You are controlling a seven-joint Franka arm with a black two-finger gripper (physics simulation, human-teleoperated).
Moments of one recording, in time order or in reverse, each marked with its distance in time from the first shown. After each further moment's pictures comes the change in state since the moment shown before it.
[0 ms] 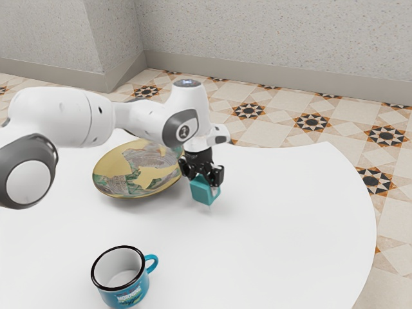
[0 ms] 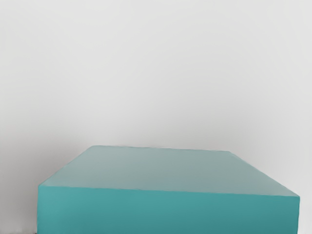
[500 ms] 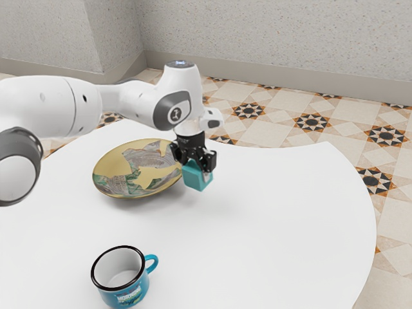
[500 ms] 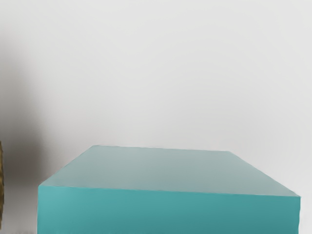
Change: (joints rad) arm 0.010 -0.083 0.002 0.003 0.033 -0.080 0.008
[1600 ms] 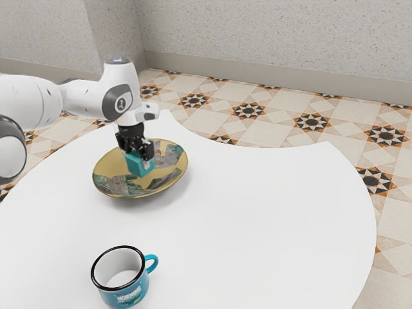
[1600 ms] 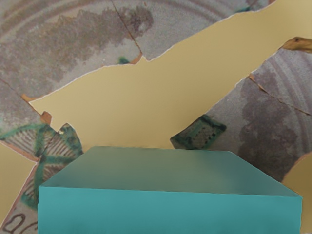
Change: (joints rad) arm 0.372 0.101 -0.081 0.088 0.076 -0.025 0.327
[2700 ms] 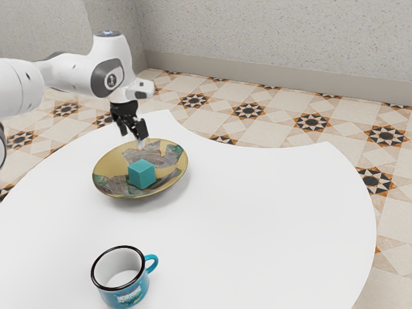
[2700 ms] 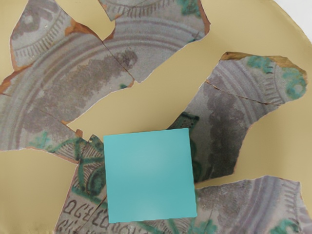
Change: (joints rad) arm 0.023 -0.133 -0.042 -0.013 0.029 -0.060 0.157
